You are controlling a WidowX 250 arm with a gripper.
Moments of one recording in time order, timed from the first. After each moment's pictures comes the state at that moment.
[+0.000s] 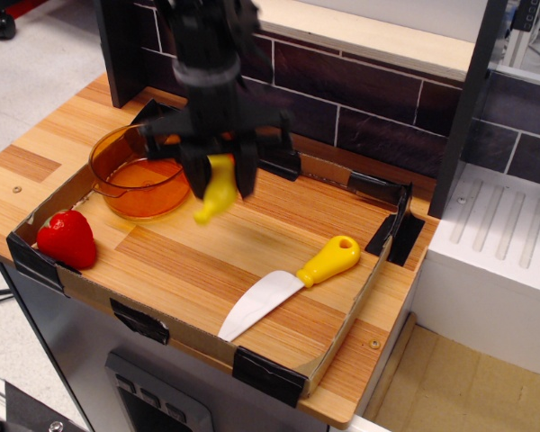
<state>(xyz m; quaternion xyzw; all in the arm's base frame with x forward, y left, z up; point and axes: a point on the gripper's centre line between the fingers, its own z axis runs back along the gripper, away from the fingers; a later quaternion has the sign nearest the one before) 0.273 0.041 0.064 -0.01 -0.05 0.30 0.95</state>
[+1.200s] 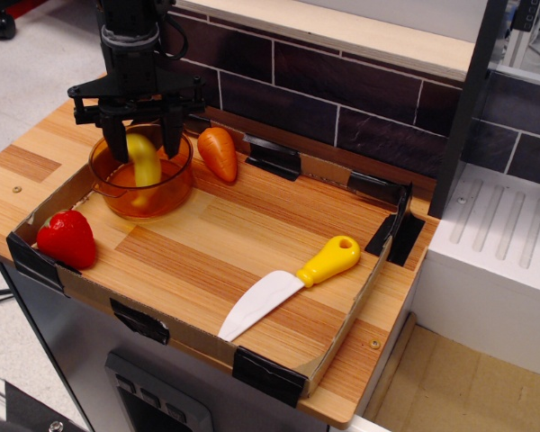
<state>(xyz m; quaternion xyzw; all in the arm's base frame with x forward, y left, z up) 0.295 0.123 0.042 0.04 -0.02 0.37 0.93</state>
